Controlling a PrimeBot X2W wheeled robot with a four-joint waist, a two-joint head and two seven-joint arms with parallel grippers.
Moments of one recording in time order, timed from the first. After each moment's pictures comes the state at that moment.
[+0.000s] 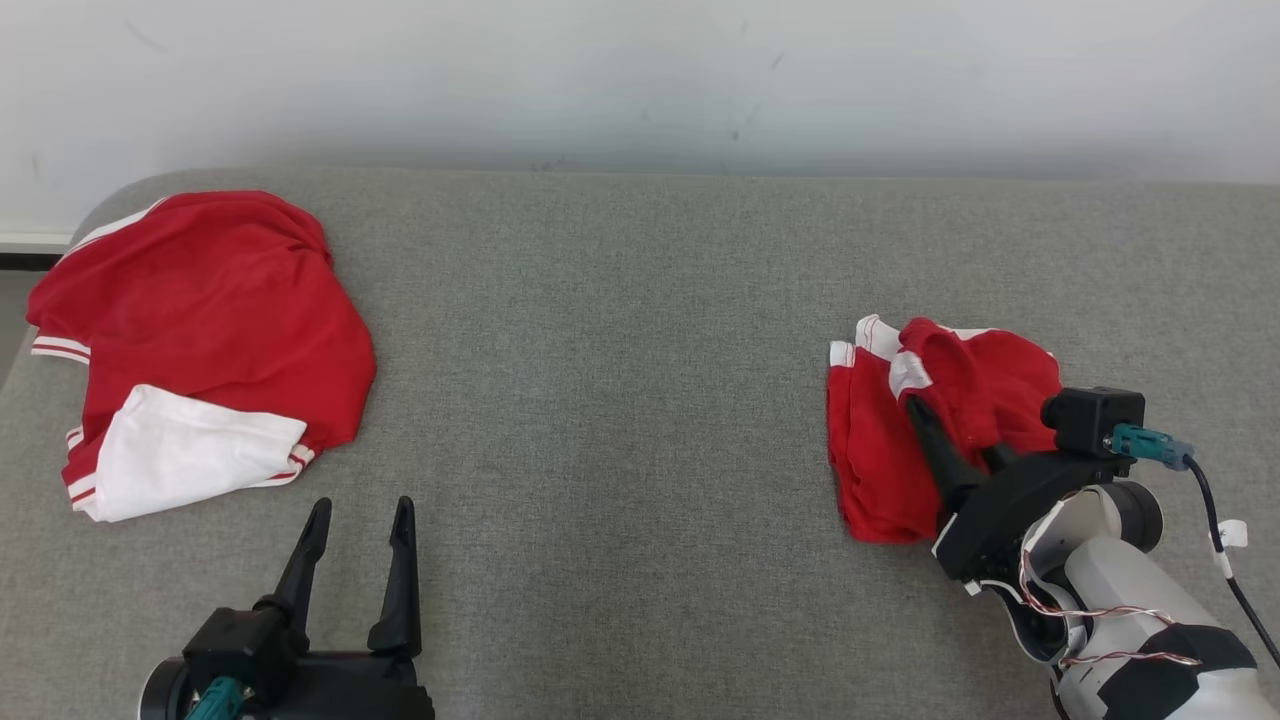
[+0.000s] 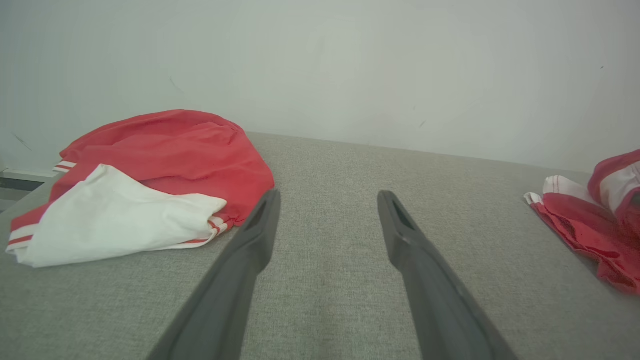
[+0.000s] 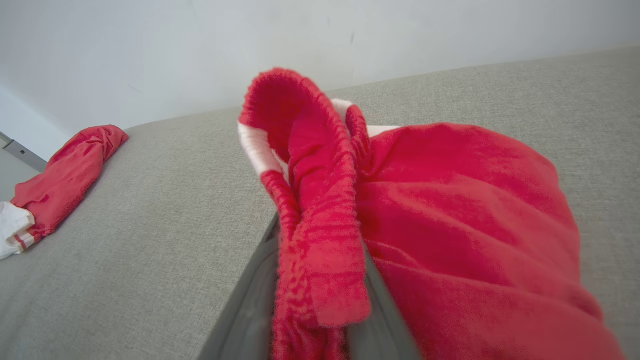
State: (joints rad) left arm -0.10 0.05 -0.04 0.18 -0.18 -0.07 -0.26; right arm -0.56 -0.33 0.51 0.67 0.80 0.13 -0.07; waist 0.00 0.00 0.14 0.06
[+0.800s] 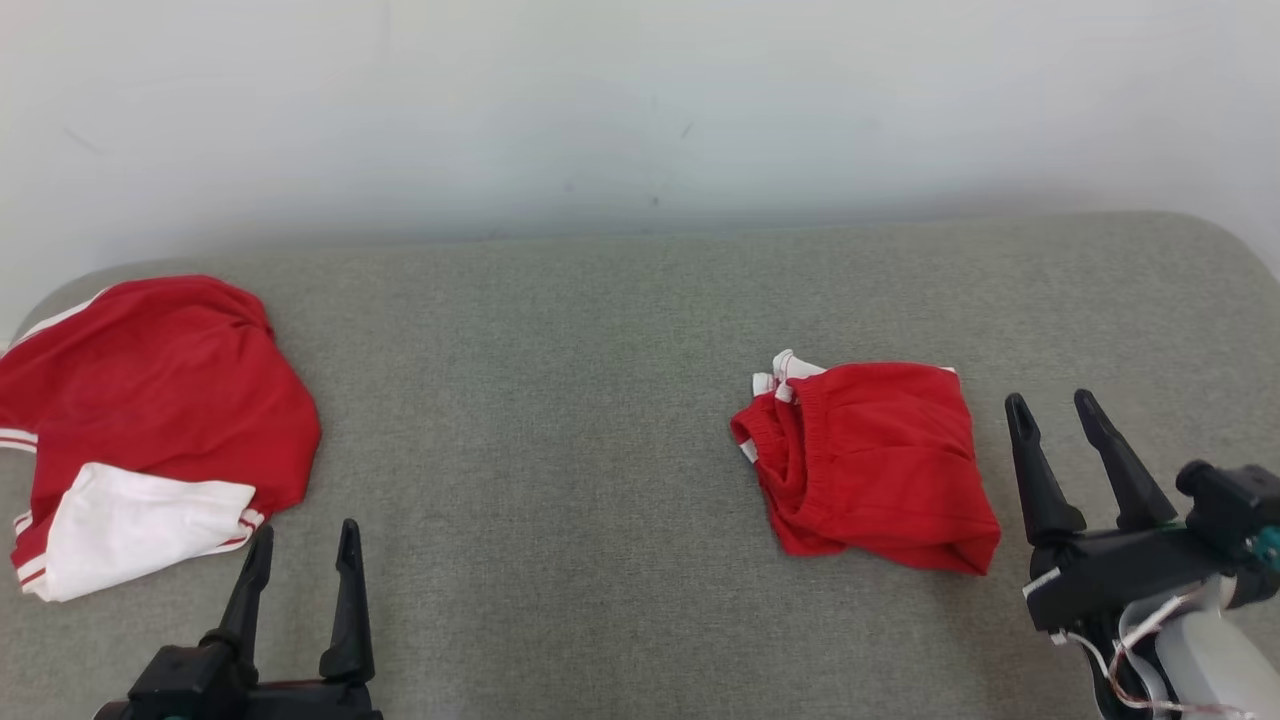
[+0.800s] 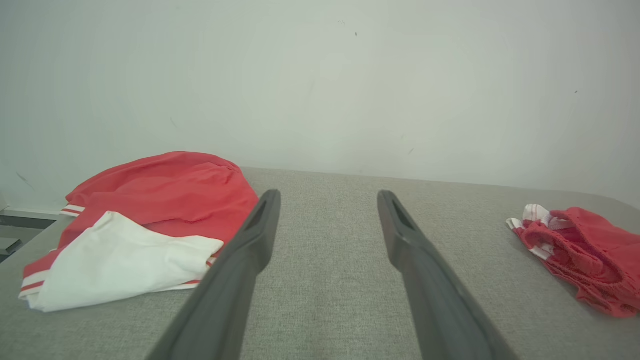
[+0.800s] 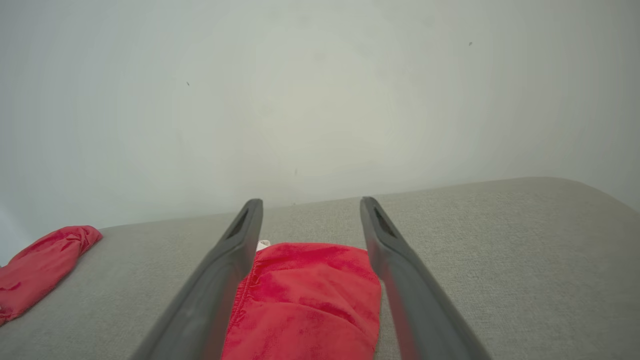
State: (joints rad) left arm -0.04 0.05 0.03 0.12 -0.15 -0.06 -0.26; right arm -0.31 -0.37 0.26 0.39 0.62 0.13 -0.26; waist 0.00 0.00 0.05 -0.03
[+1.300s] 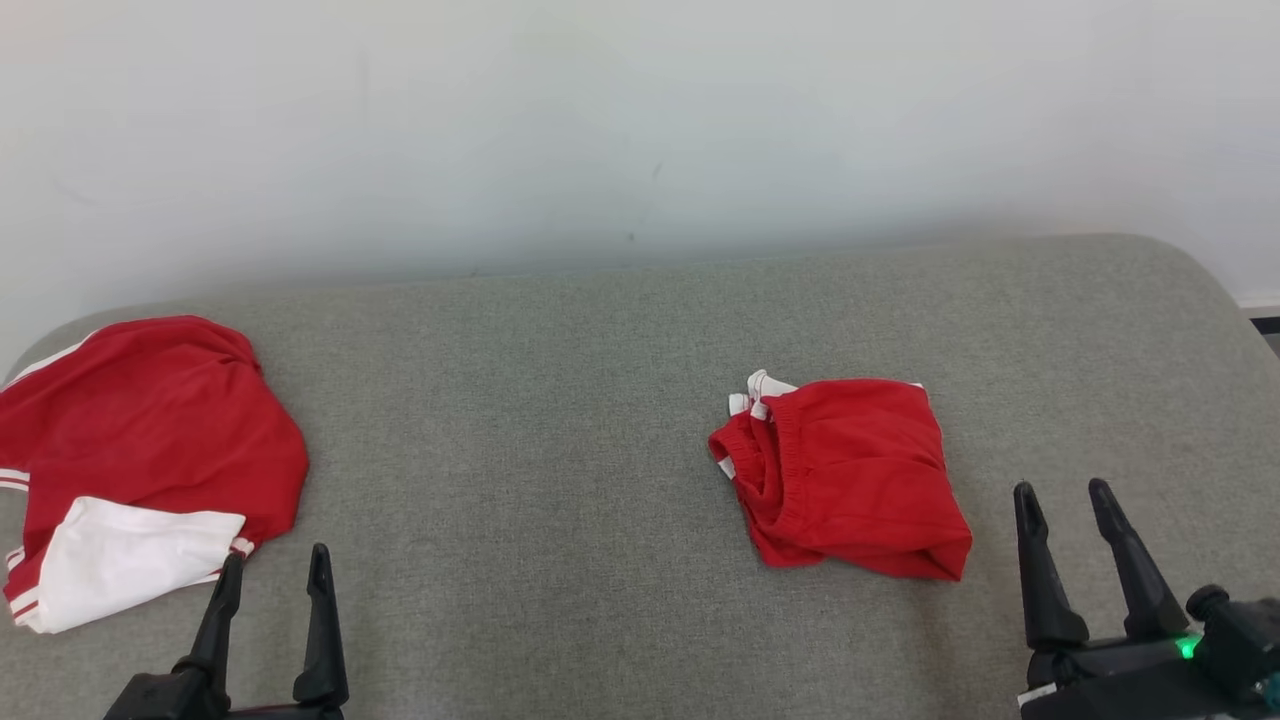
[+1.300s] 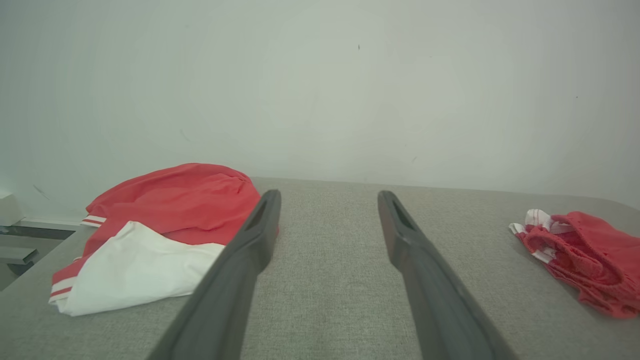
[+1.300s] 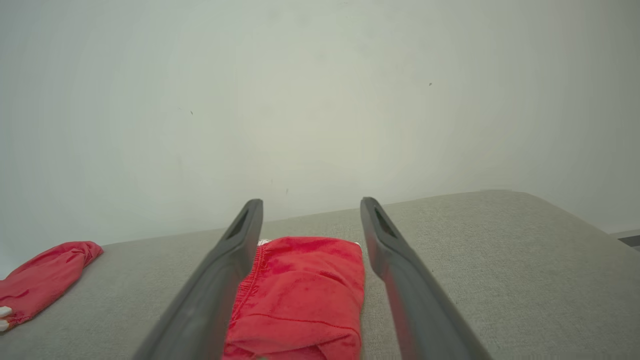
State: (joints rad) left arm 0.01 0.05 0.08 0.11 -0.13 -0.06 -0.26; right arm -0.03 -0.24 0.08 0.11 0.42 0.13 -0.26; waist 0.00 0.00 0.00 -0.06
